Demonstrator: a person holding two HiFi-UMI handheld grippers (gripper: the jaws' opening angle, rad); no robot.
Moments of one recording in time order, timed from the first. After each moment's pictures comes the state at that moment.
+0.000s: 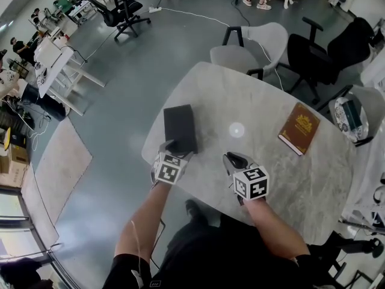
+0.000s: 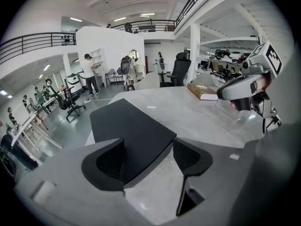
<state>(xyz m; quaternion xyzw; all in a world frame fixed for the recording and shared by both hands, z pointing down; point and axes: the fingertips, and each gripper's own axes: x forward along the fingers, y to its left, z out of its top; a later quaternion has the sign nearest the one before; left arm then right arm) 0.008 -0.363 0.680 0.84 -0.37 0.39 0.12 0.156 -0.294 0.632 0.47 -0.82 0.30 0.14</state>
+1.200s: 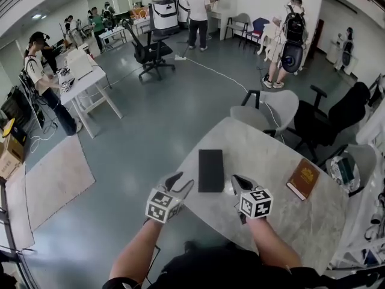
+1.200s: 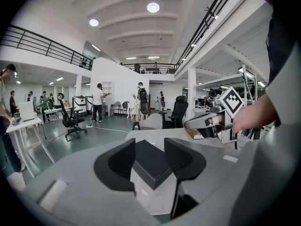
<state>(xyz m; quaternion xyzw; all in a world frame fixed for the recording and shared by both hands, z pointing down) -0.129 -0.314 0.508 0.90 -0.40 0.15 0.08 0.042 -0.319 0.531 0.48 -0.85 0.19 0.11</state>
